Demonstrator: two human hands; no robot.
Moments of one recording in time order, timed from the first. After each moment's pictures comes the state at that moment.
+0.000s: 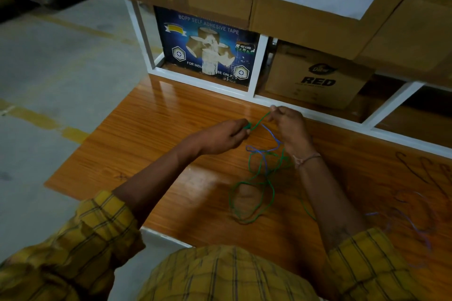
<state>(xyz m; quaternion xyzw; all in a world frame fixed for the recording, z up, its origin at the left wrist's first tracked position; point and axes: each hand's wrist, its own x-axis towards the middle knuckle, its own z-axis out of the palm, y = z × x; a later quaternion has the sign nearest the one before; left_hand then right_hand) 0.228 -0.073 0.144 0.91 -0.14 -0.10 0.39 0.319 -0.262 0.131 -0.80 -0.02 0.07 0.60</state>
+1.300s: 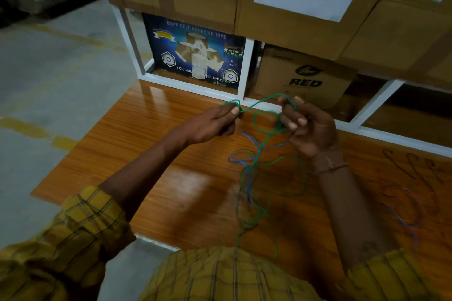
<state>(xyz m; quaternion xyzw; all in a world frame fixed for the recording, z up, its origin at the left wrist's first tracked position) 0.238 -0.070 0.164 0.86 -0.13 -0.05 0.50 0.290 -0.329 0.191 -0.38 -0.15 0.32 0.85</state>
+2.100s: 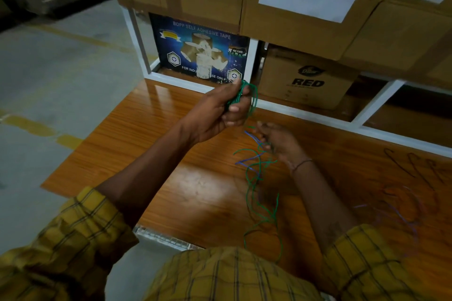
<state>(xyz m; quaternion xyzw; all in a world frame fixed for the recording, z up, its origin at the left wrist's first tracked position) 0.221 -0.092 0.205 0.48 -0.15 -0.13 0.86 0.298 -0.280 0.111 -0.71 0.02 0.26 0.65</state>
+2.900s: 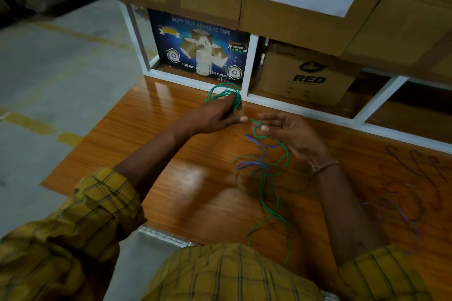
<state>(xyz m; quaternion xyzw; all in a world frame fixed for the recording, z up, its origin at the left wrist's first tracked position) 0.256 -0.056 0.153 0.94 -0.18 0.01 0.28 0.292 -0.315 0.139 -0.65 -0.18 0.27 0.69</state>
